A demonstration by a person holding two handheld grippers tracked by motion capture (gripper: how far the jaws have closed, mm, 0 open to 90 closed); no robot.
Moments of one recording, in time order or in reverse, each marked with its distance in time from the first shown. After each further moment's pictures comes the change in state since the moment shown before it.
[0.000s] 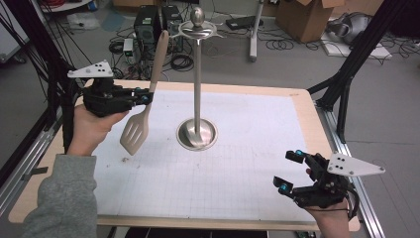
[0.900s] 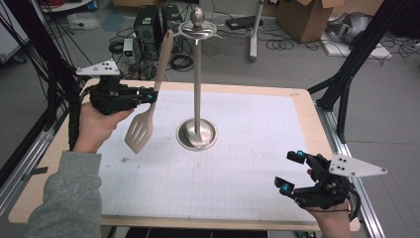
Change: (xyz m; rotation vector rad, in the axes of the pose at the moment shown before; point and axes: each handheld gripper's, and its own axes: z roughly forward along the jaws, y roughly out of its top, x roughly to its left) left arm 0.003 0.001 0.012 0.011 -0.010 -0.012; right arm 0.000 -0.001 -0.003 -0.003 -0.004 0.005
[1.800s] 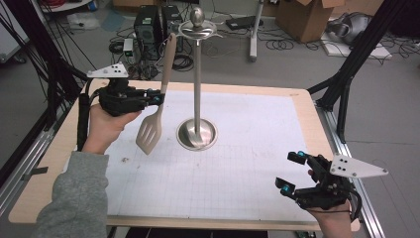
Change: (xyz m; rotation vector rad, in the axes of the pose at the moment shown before) left arm -0.002 -0.005 0.016 -0.001 -0.014 -0.007; right arm 0.000 -0.001 -0.002 0.001 -0.002 -0.004
